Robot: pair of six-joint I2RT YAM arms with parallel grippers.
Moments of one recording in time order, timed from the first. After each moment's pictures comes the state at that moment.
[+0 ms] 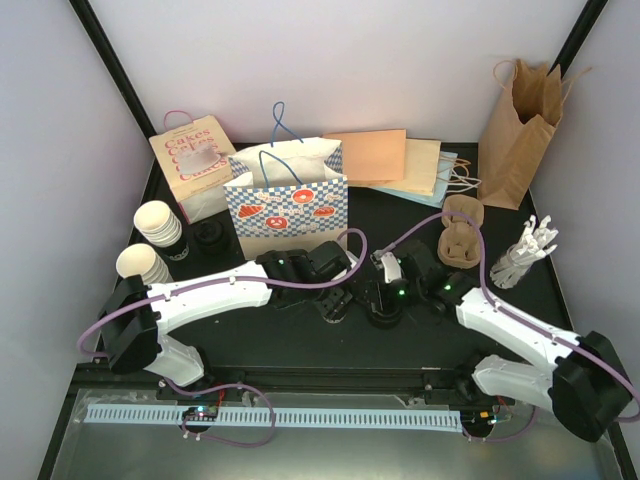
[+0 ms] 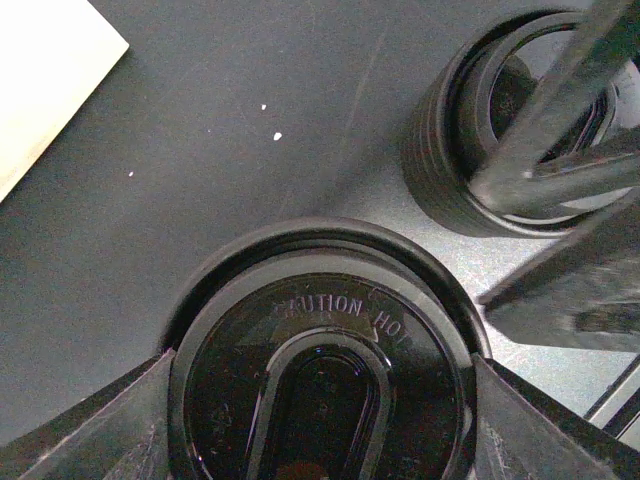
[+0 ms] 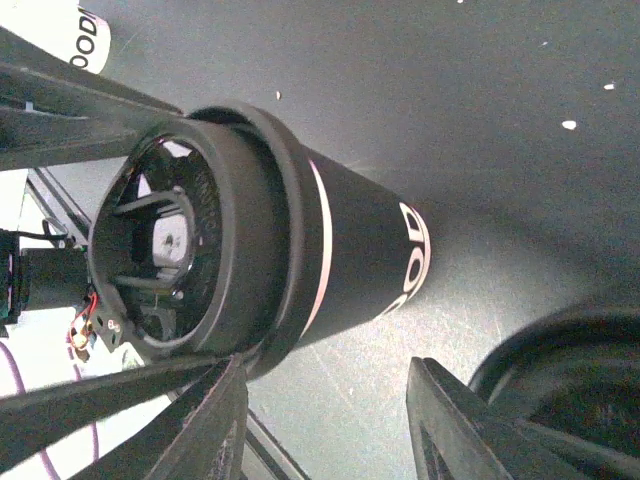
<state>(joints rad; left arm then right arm) -1.05 1.47 1.09 -0.69 -0.08 -0.27 0.68 1.11 0.60 -0.33 -0.47 0.55</state>
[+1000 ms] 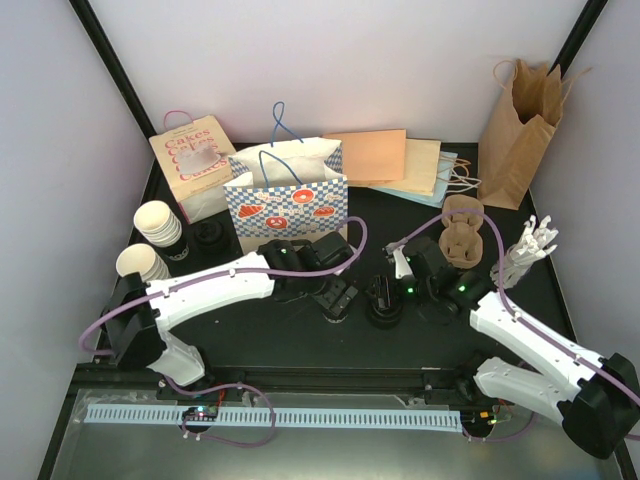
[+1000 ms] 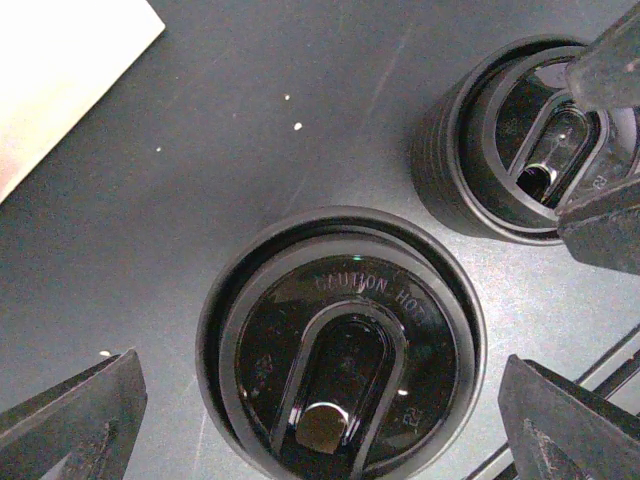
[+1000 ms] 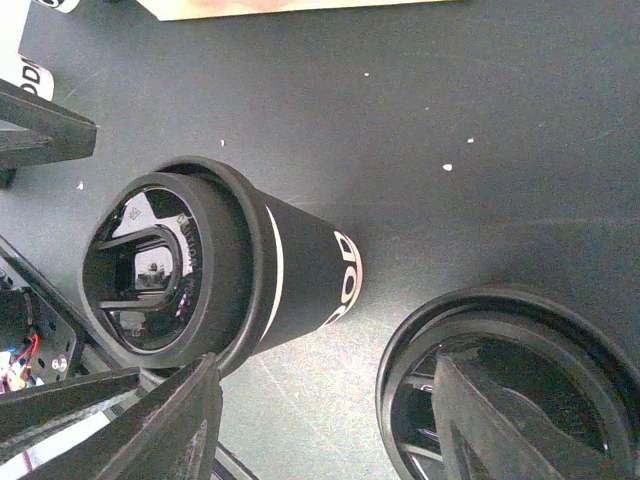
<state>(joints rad) -1.05 1.51 1.23 -0.85 -0.09 -0.36 0.69 0.99 0.67 -0.53 -0.29 0.53</state>
